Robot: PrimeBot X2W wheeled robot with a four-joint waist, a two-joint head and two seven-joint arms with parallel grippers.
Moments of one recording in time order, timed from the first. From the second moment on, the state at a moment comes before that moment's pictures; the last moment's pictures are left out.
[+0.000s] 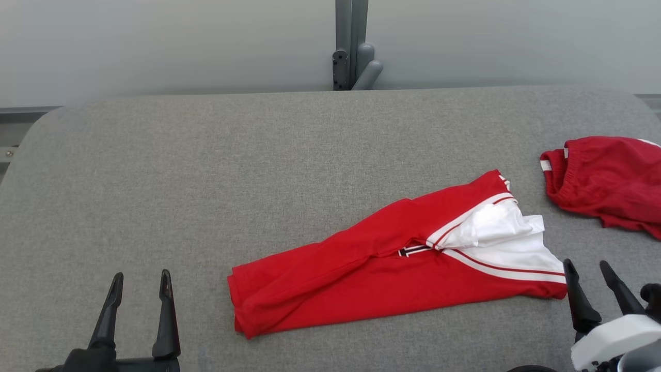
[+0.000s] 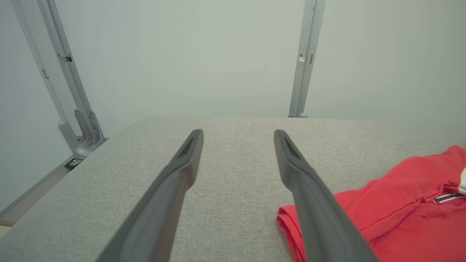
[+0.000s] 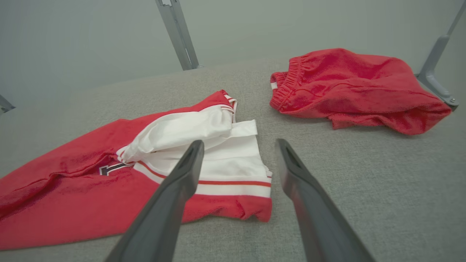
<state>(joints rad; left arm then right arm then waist) 0.15 0.07 0.02 -0.02 -0.15 -0.06 -0.26 0.04 -0.29 0.00 0.23 0.49 0.13 -0.13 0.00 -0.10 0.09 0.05</state>
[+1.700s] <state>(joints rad) 0.16 0.05 -0.08 -0.02 -0.15 -0.04 -0.26 -0.48 -0.37 0.17 0.79 0.77 0.13 0.14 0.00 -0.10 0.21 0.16</state>
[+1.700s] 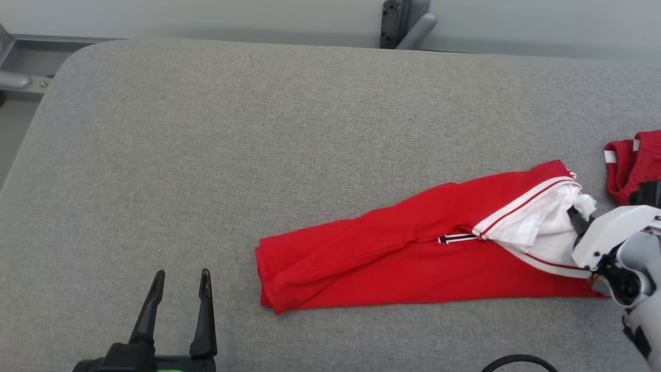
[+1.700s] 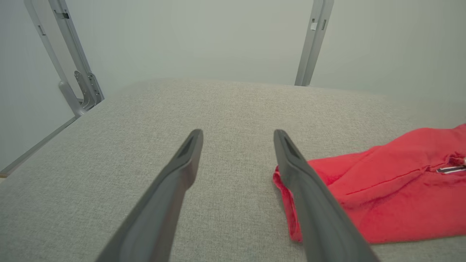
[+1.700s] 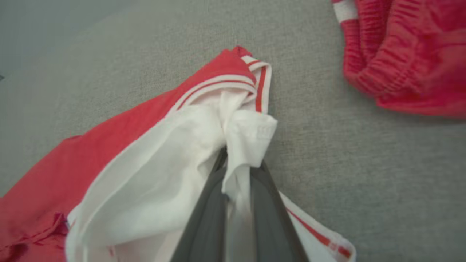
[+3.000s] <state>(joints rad) 0.16 0.05 -0.09 0.01 -0.17 -0.04 -0.26 -0.39 -0.22 0.57 0.42 0.66 0.13 0.16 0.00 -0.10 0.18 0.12</state>
